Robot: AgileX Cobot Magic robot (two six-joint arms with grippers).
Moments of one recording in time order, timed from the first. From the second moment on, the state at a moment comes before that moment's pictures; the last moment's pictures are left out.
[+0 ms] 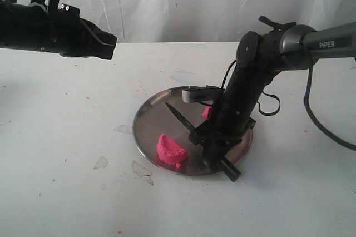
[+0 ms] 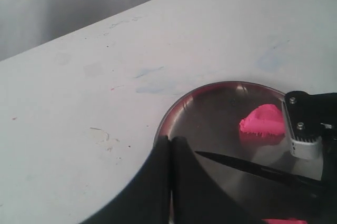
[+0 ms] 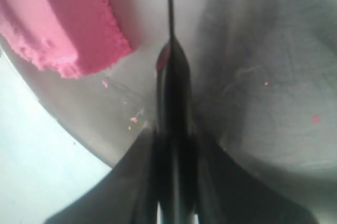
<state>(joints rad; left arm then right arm) -0.19 1.52 -1.07 -1.25 0.42 1.37 0.38 2.12 -1.42 0.44 1.09 -0.52</state>
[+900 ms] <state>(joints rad) -0.19 1.52 -1.07 -1.27 0.57 1.36 0.38 1.87 -1.39 0.36 0.96 -0.42</state>
